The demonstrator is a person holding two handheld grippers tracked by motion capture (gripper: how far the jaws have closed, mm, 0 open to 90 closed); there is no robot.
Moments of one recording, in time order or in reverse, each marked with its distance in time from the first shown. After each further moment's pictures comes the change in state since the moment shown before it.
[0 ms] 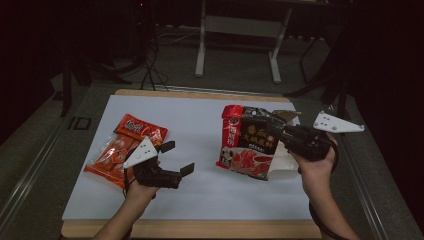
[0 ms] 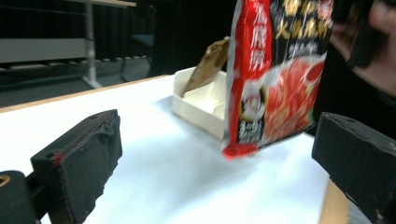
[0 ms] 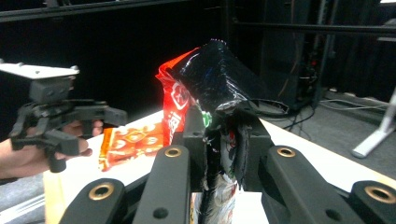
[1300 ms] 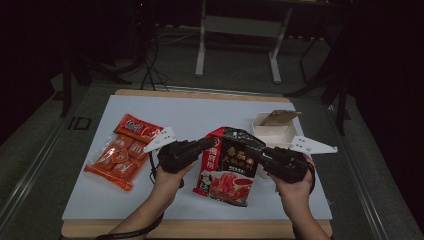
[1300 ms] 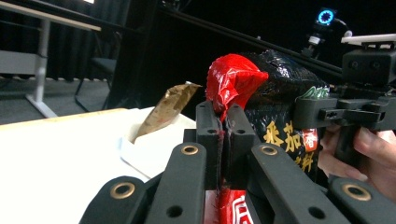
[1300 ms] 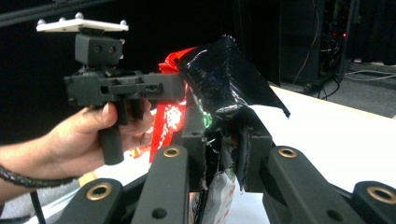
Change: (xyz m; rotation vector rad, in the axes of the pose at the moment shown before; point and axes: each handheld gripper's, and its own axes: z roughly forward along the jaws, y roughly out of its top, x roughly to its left) left arm -0.010 0.025 0.053 -0.146 -0.163 -0.123; right arm 0.048 -0.040 0.023 0.050 0.033 0.106
